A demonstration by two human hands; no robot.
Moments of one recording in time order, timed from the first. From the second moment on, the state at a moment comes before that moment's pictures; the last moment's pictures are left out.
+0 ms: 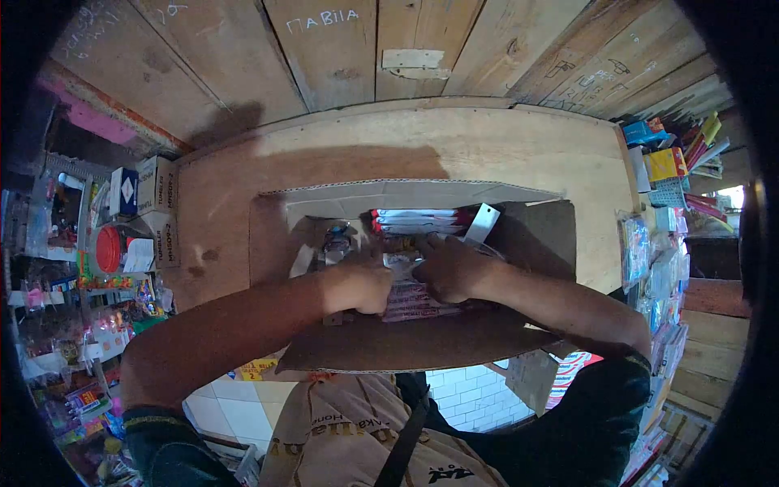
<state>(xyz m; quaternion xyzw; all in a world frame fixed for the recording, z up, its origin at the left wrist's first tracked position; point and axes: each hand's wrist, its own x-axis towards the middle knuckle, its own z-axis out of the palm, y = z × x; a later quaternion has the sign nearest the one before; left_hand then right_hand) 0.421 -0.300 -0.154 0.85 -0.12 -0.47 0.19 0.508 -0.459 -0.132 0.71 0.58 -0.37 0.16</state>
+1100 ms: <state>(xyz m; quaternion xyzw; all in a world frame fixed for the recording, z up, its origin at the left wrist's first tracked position) 0.449 -0.262 -0.074 0.92 -0.09 -0.23 0.29 0.542 -0.451 -0.089 0.62 0.53 -0.46 -0.34</state>
